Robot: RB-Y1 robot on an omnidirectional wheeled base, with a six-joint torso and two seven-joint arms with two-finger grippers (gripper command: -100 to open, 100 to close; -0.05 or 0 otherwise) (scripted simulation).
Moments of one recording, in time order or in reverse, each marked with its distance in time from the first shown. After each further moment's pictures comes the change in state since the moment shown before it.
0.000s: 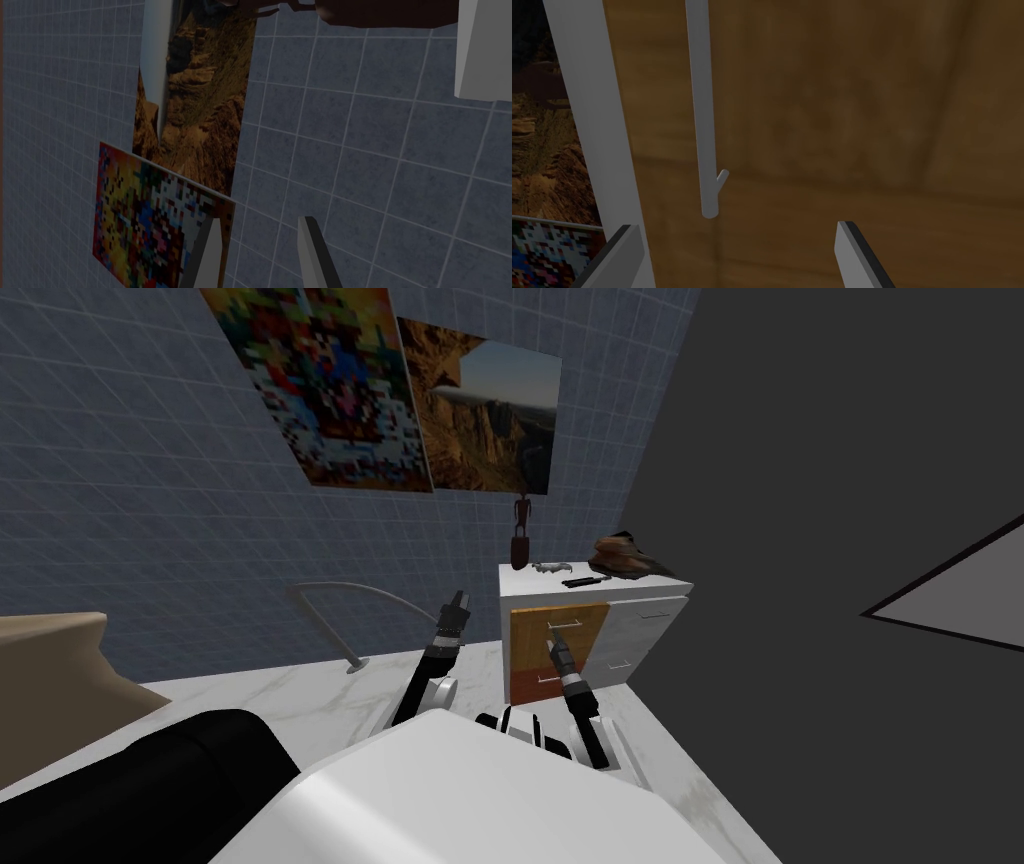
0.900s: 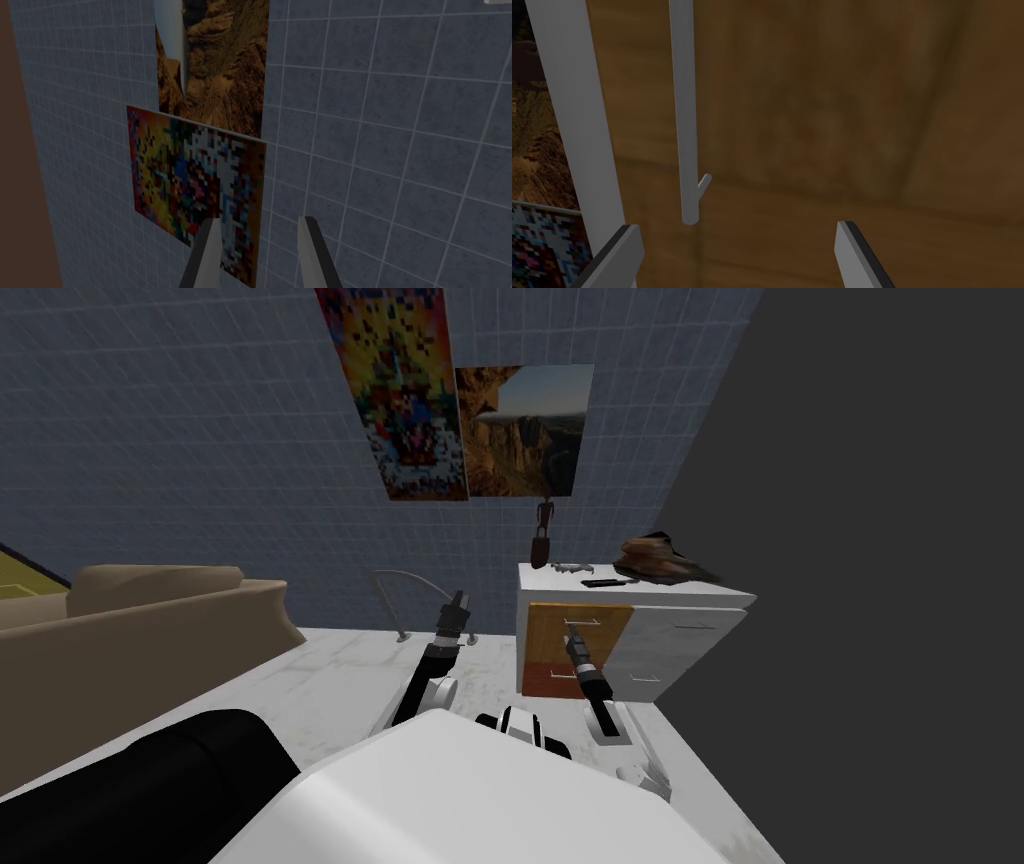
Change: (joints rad) left arm 0.000 0.000 0.000 0.000 0.000 0.000 0.000; right arm -0.180 -0.040 -0.206 0.182 -0.025 -0.006 0.024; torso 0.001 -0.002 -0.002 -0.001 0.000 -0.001
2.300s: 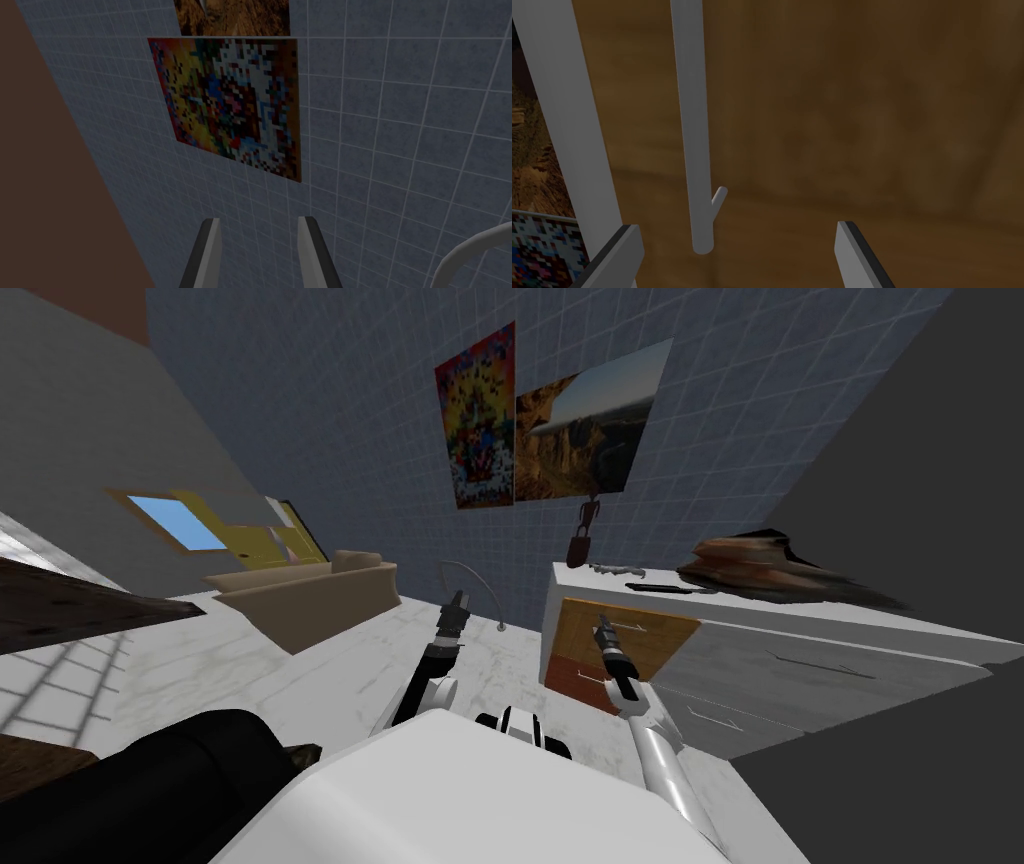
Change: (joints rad) left arm 0.000 0.000 0.000 0.000 0.000 0.000 0.000; right arm -0.330 -0.081 -0.374 0.338 -0.046 -0.009 0.032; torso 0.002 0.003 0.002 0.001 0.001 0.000
